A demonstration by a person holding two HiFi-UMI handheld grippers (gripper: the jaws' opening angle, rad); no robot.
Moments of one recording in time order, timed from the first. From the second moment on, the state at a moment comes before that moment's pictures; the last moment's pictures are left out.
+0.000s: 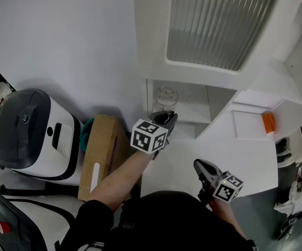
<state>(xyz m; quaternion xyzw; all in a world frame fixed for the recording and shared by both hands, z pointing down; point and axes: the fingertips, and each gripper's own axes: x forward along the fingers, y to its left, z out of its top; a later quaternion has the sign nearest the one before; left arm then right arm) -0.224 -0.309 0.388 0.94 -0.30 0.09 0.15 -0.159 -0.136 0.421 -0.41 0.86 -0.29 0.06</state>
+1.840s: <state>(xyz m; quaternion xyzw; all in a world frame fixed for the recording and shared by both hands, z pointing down) -0.263 -0.290 0.391 0.91 -0.39 0.07 0.13 -0.168 -0.132 0.427 -0.40 0.87 -0.30 0.05</state>
